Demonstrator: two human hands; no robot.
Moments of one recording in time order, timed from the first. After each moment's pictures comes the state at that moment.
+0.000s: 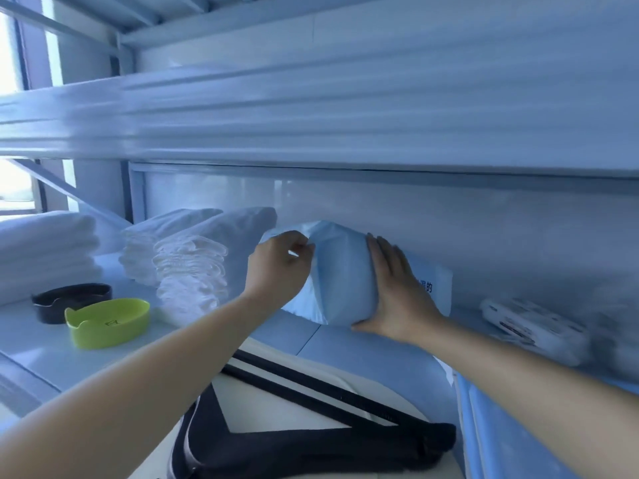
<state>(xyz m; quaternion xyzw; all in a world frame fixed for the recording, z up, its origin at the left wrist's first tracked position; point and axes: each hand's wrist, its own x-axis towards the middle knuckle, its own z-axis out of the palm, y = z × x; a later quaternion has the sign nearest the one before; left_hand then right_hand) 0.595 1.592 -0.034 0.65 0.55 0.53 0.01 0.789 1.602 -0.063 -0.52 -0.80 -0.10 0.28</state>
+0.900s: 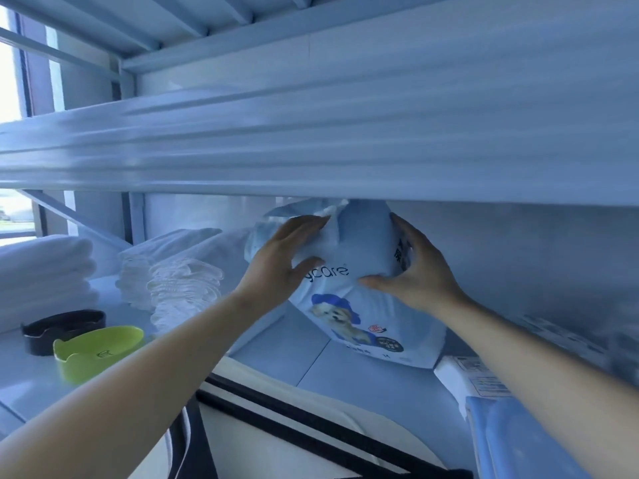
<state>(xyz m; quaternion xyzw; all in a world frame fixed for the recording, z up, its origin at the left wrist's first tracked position) 0.576 1.635 -0.014 0.78 0.34 0.51 -0.13 0.811 1.639 -0.014 -0.40 -0.74 0.06 0.53</state>
